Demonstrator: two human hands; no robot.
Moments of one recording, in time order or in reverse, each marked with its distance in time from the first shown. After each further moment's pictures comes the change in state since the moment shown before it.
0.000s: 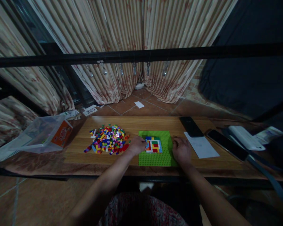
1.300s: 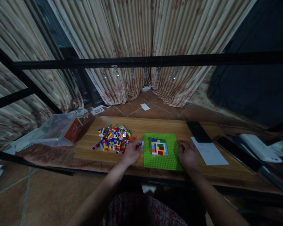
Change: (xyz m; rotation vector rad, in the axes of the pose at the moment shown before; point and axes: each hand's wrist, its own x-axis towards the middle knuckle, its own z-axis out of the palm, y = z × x) left_hand -0.040 -0.045 -0.011 -0.232 0.306 0.314; right_hand -0.002 0.004 0.003 -0.038 0.028 -0.034
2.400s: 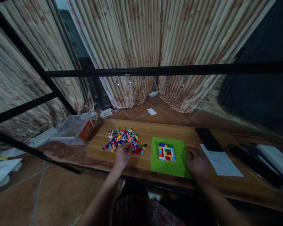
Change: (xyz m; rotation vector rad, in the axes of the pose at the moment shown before) left_hand -0.024 -0.027 -0.052 0.141 0.398 -0.175; right_hand -0.002 0.006 0.003 0.014 0.002 -0.043
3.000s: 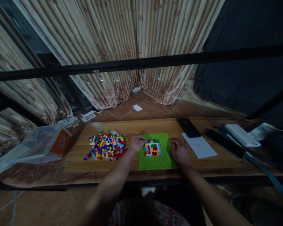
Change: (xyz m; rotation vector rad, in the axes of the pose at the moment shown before) left_hand 0.045 0.060 0.123 -0.026 -0.425 0.051; right_hand 0.003 -0.010 -0.004 0.063 -0.006 0.083
